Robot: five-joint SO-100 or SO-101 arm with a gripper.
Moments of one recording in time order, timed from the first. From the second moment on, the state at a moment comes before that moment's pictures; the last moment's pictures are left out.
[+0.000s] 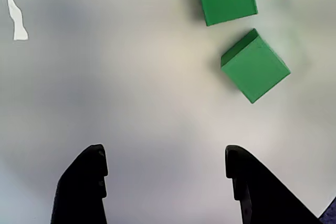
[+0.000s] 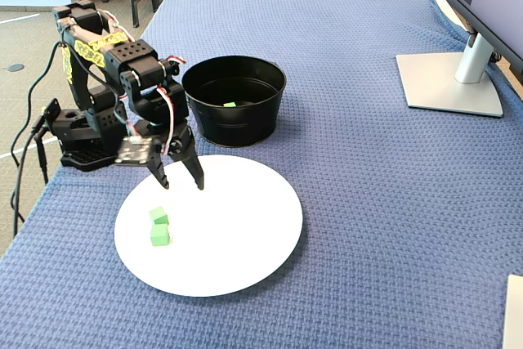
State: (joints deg) arm 42.7 92.3 102.9 66.6 -37.6
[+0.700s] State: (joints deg) arm 51.2 89.6 104.2 55.2 -99.0
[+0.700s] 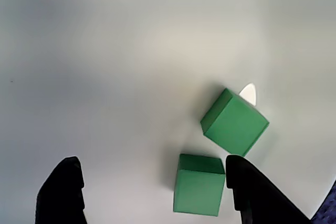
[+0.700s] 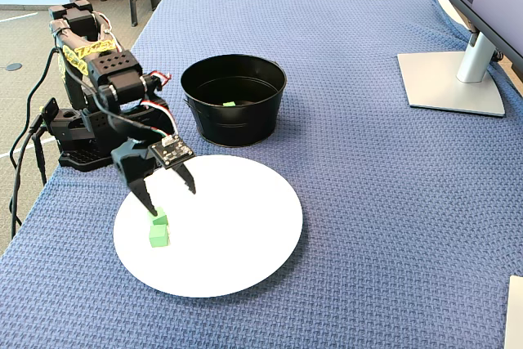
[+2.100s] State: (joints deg) arm 52.6 88.7 116.6 48.4 -101.0
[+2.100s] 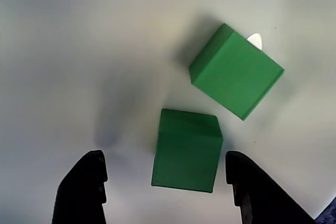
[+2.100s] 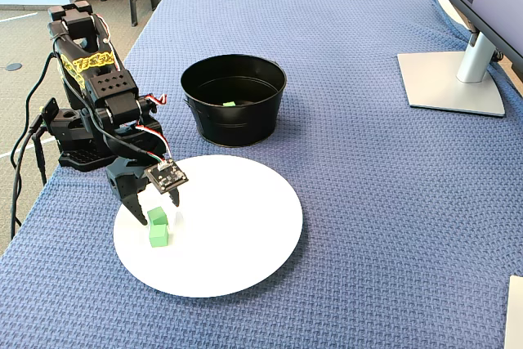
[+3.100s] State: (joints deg) arm 43.9 101.8 101.2 72.5 -78.8
